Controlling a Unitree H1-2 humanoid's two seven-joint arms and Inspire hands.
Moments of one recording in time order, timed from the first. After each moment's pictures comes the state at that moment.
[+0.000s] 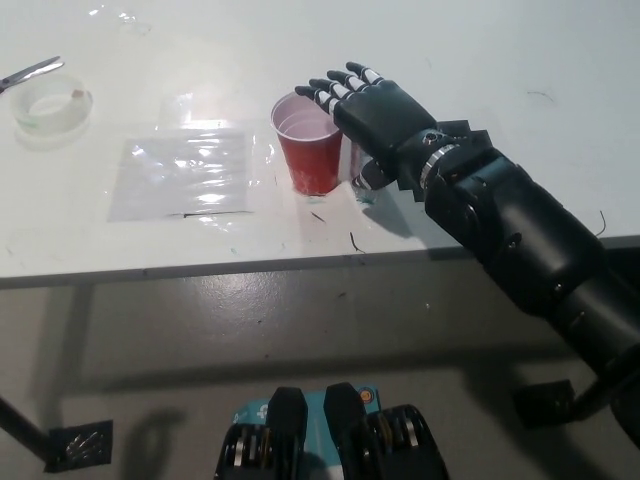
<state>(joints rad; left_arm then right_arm) -0.12 0.46 0.45 -0.12 -0.31 0.06 -0.18 -1.01 -0.21 0.63 0.64 -0.83 -0.04 0.12</state>
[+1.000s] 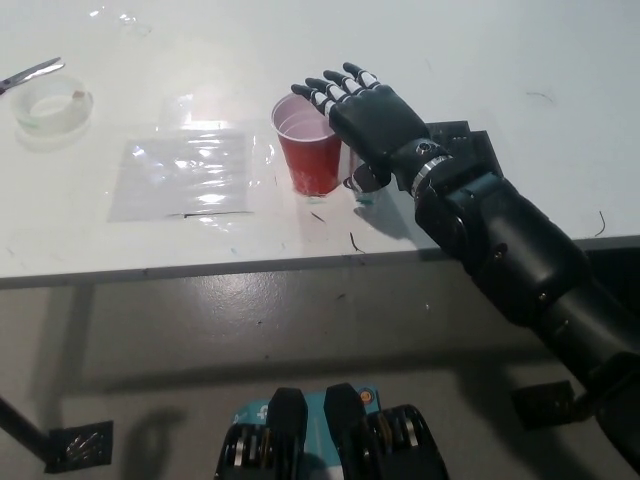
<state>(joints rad) -0.13 0.46 0.46 -0.13 -0.30 0.06 -0.18 -0.99 -0.18 0.61 0.69 -0.84 -0.04 0.03</state>
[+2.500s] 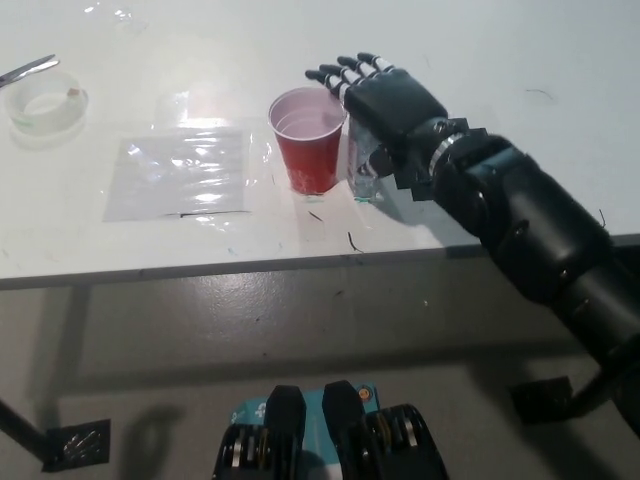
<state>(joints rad) -0.11 0.46 0.46 -0.12 -0.31 0.06 -0.18 -1.05 -0.22 0.58 0.68 -0.81 -0.07 0.10</state>
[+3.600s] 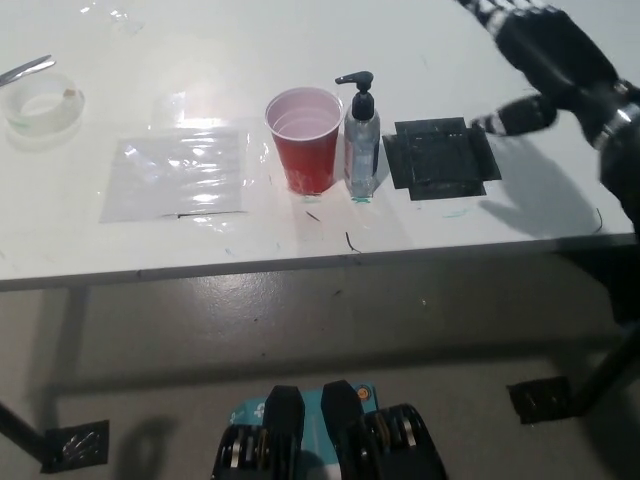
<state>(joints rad) -0.06 0.46 0.46 -0.11 -0.31 0.05 -0.18 -0.81 -0.44 0.23 0.07 -0.64 0.05 0.35</state>
